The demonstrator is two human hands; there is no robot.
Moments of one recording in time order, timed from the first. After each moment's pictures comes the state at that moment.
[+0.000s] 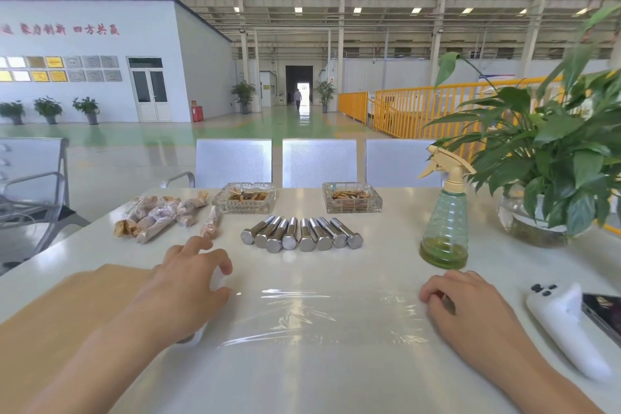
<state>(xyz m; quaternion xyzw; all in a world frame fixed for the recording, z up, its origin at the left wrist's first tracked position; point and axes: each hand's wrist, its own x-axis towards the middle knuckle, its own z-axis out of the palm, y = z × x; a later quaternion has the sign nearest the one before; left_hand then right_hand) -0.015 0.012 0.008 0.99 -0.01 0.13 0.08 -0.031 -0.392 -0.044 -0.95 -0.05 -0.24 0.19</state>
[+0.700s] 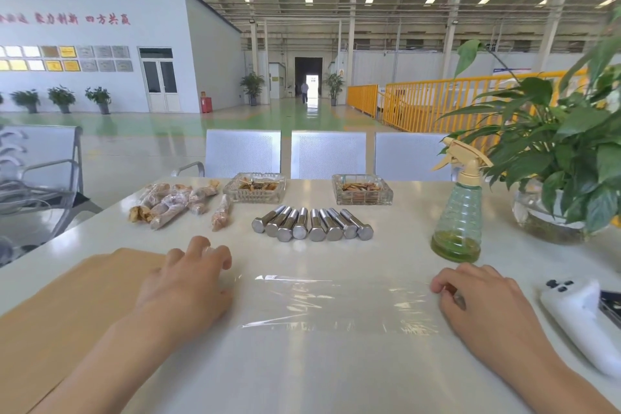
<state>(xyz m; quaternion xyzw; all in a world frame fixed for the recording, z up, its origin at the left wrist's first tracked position) -0.039 0.004 0.006 0.99 0.06 0.08 0.02 -0.041 -0.385 -0.037 -0.97 0.00 -0.22 0.07</state>
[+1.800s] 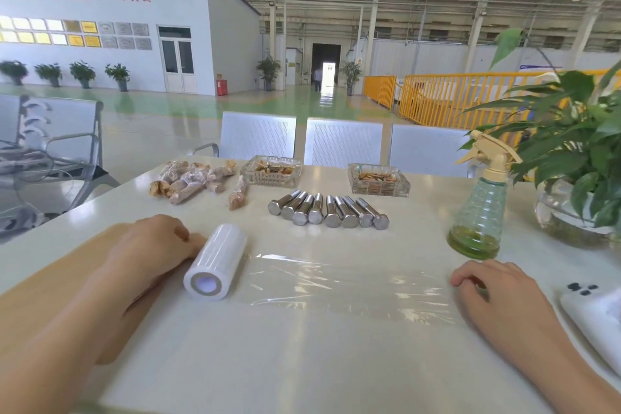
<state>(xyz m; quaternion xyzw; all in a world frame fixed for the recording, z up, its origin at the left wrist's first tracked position) -0.001 0.099 -0.007 0.96 0.21 0.09 0.17 -0.031 -0.395 -0.046 -0.95 -0.02 -0.25 0.20</state>
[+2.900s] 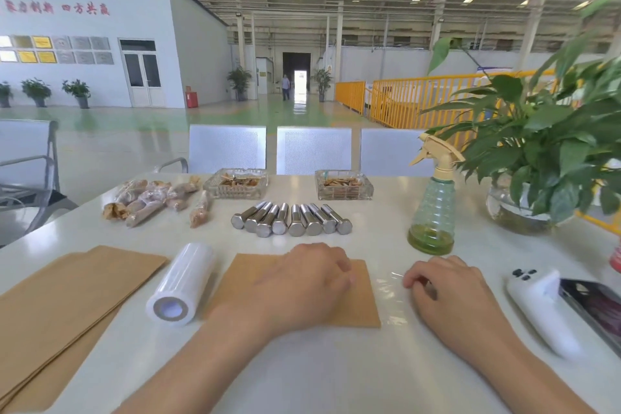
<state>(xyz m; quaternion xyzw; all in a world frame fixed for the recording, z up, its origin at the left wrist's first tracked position) -0.042 -0.139 0.022 0.96 -0.18 0.00 0.23 -0.041 -0.388 -0.037 -0.96 -0.06 -0.23 0.17</state>
